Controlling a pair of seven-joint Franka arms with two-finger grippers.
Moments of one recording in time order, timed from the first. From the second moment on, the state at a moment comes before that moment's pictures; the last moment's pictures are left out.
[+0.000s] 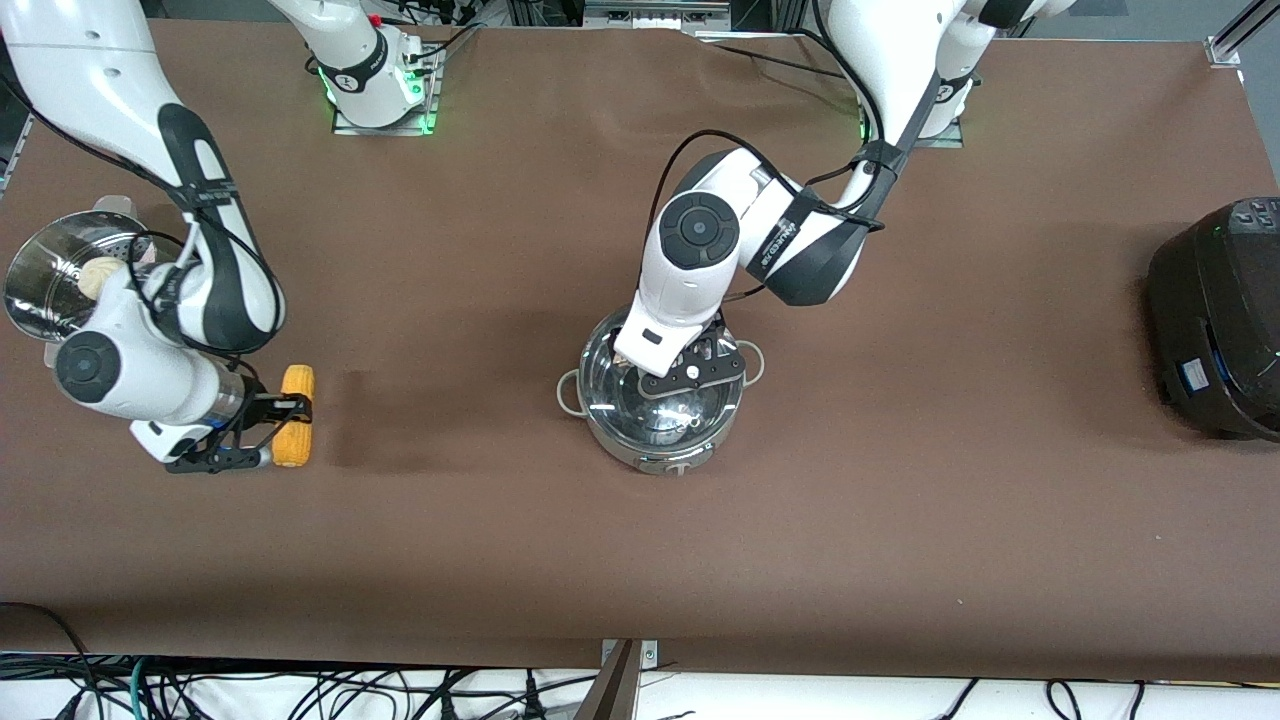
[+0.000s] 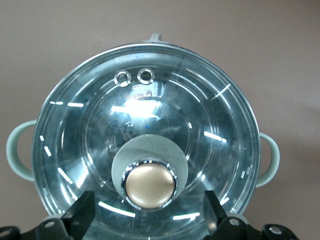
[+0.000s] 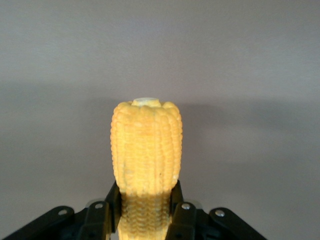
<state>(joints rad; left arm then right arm) -0.64 0.74 -0.03 -1.17 -0.08 1.95 -0.92 -0.03 0.58 0.02 -1.63 0.01 2.12 -0.11</state>
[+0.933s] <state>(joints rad) -0.64 0.76 -0.03 -1.17 -0.05 1.96 -0.92 -0.05 0.51 0.01 -1.31 0.01 1.63 -0.13</state>
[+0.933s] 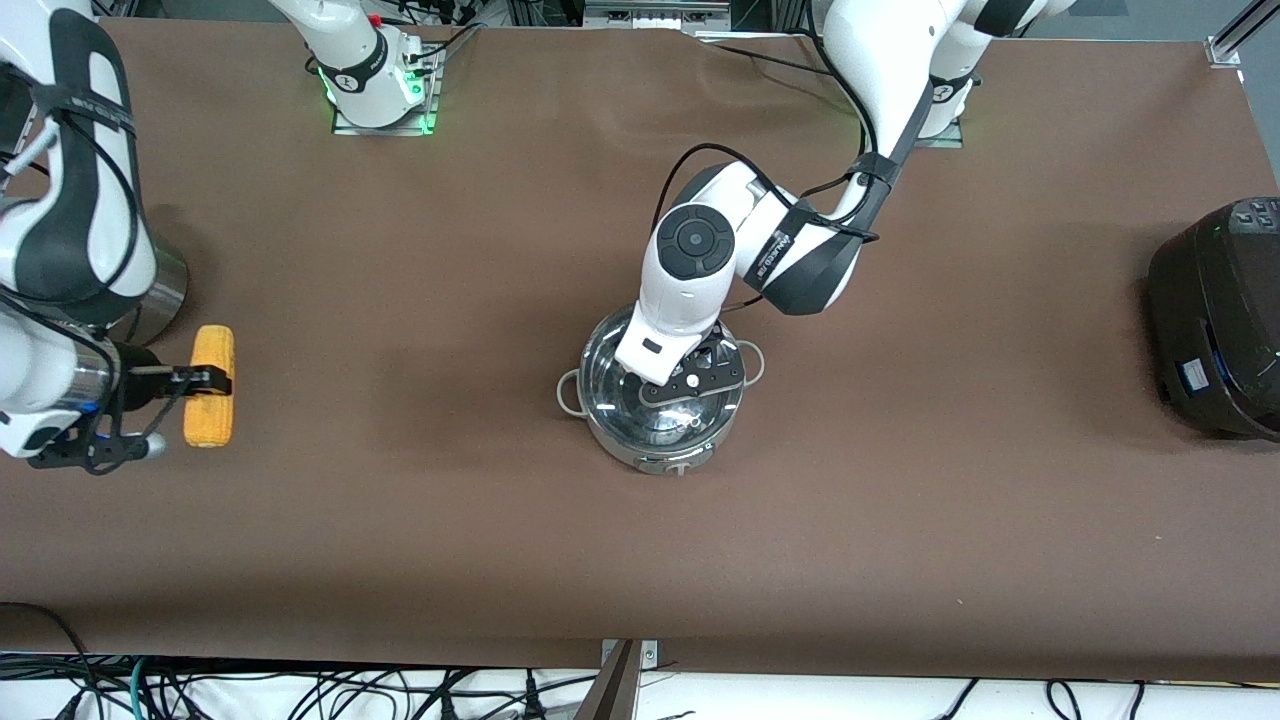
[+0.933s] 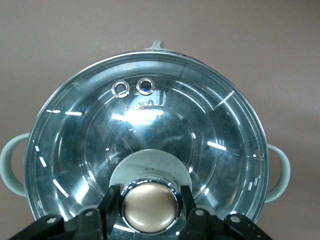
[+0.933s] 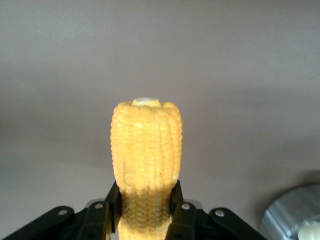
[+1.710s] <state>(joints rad) -0.64 0.76 -0.03 -1.16 -0.05 1.96 -0.92 -0.05 0.45 -0.01 -1.24 0.01 1.52 -0.20</state>
